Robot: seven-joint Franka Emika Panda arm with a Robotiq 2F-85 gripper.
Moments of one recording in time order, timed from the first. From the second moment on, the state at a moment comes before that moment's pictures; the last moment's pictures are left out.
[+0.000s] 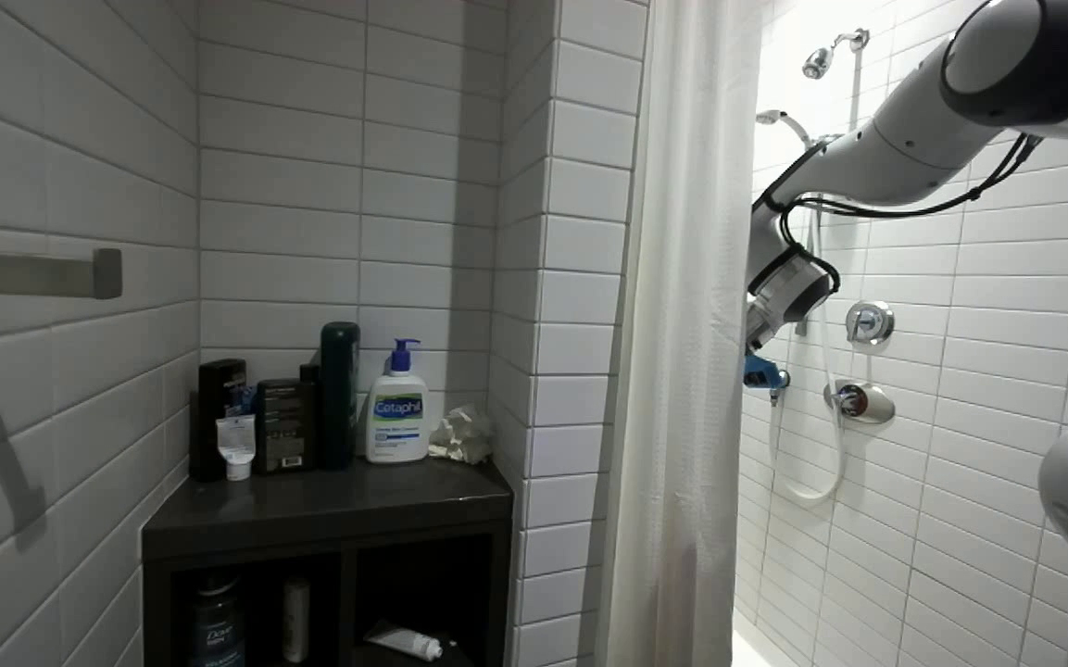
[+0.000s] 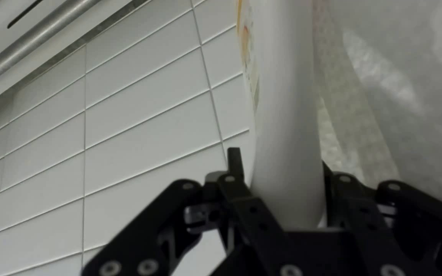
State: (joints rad) arm -0.21 0.09 -0.19 -2.15 0.95 2.09 -1.76
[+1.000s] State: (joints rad) arm -0.21 0.19 -0.15 -2.16 0.81 2.10 -1.78
